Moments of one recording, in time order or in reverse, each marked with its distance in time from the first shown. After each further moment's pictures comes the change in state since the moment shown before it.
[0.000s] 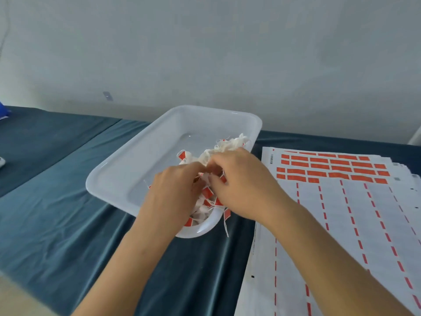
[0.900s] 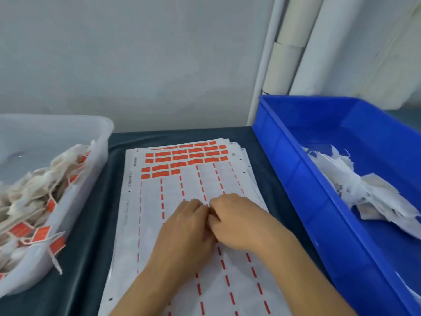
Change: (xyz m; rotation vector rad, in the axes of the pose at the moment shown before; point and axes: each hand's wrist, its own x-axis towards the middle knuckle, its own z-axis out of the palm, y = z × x) left_hand -0.063 0.191 0.139 -0.271 -0.387 0.474; right_hand -0.165 0.110 -0.108 -0.210 -0.382 0.688
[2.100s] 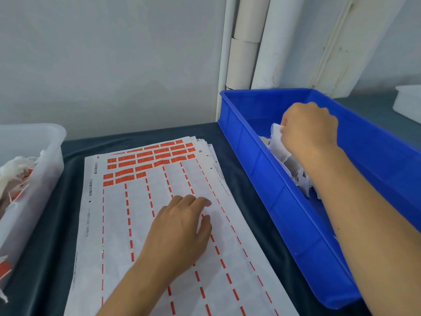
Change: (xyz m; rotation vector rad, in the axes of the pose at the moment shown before) left_hand 0.014 0.033 0.017 0.035 -0.038 0.117; right_hand -0.023 0.129 -0.134 -0.395 0.745 0.604
